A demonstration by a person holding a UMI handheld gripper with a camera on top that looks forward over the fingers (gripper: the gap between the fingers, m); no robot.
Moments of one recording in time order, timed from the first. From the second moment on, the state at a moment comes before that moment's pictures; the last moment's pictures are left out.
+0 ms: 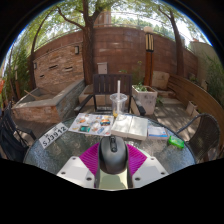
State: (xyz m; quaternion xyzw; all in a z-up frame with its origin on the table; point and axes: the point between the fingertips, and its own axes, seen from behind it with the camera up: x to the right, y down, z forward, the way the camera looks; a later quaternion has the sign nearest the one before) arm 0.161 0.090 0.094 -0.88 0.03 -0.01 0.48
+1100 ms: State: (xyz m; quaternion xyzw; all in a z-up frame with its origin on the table) arm 0.140 -0.219 0.225 -0.87 0.06 -0.09 0.47
